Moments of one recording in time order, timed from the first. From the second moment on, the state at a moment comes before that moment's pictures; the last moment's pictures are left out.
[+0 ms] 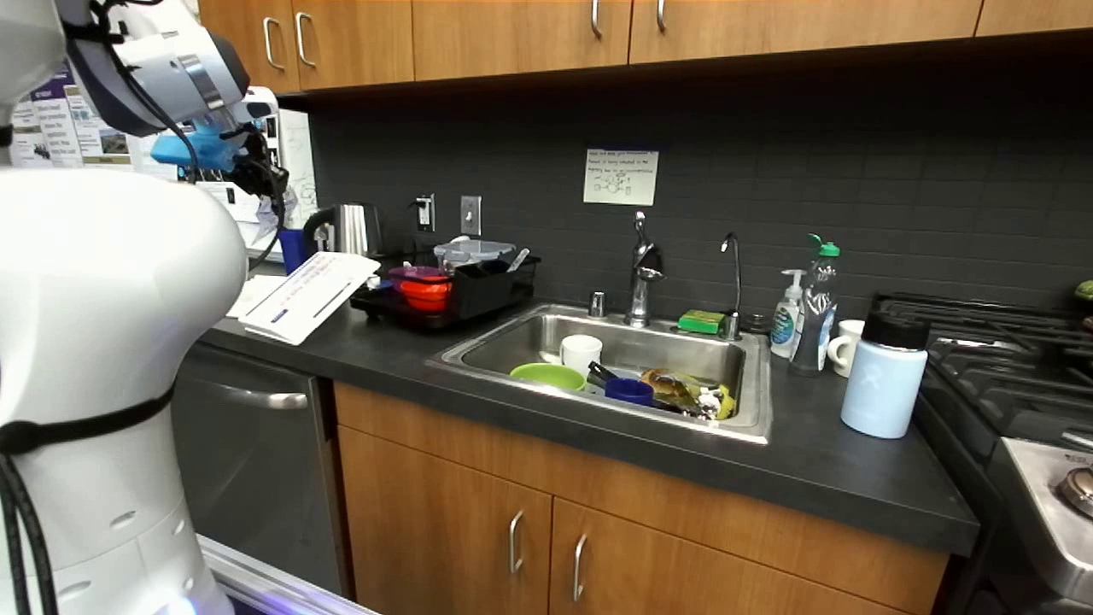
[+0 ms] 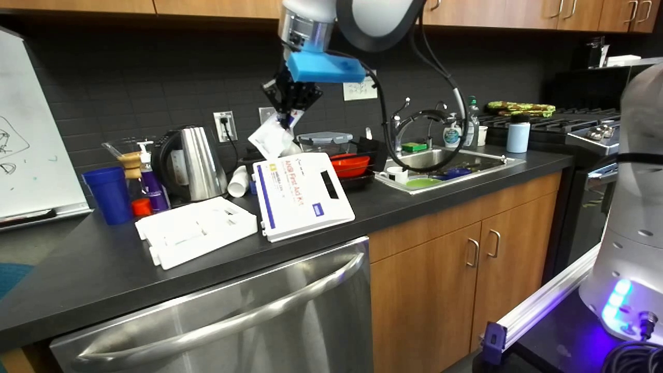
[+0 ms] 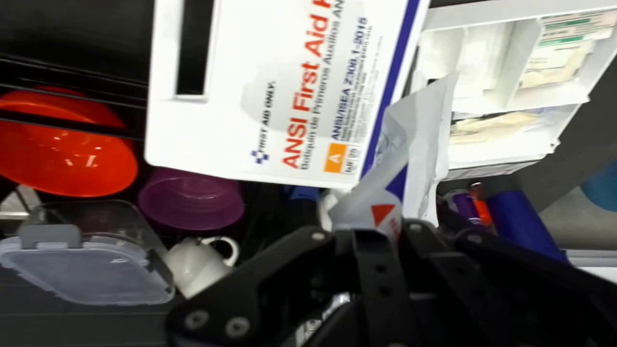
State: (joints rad) arm 0.48 -0.12 0.20 -2.23 -0.49 2.61 0.98
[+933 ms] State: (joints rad) arm 0.12 -0.49 0.26 -2.72 -0.28 2.75 0.97
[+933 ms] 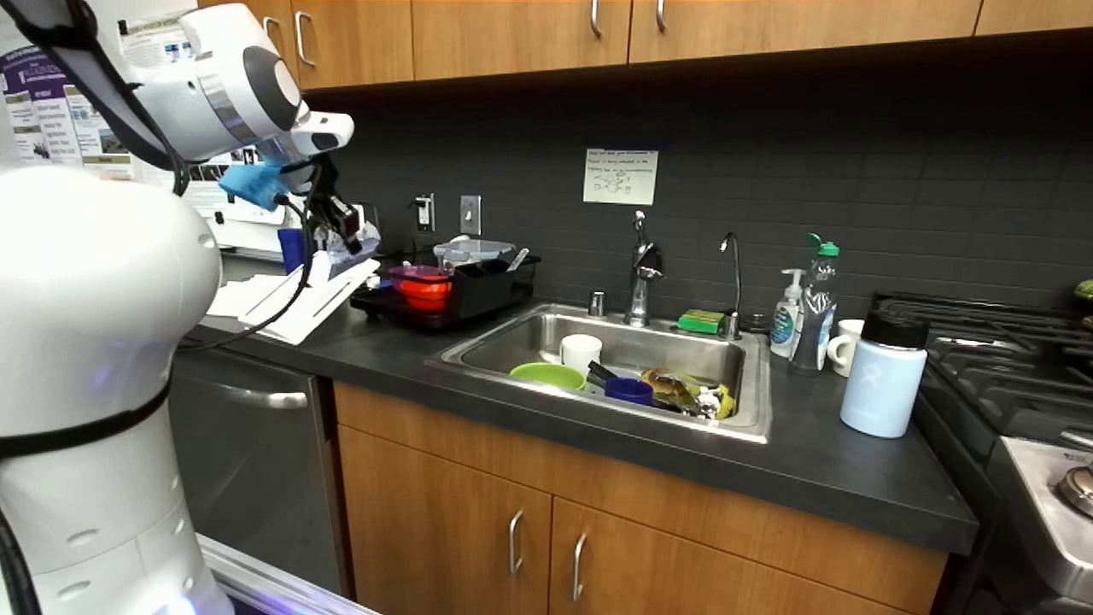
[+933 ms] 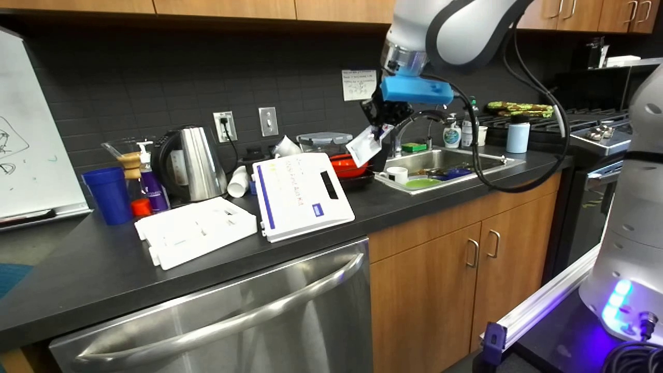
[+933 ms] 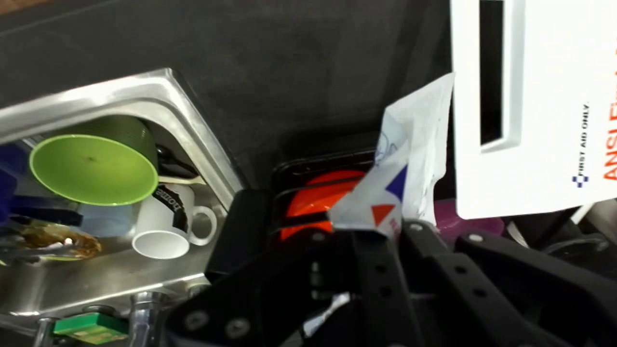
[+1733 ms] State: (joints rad) arm 0.06 -0.43 0.34 -2.79 -0.18 2.83 0.95
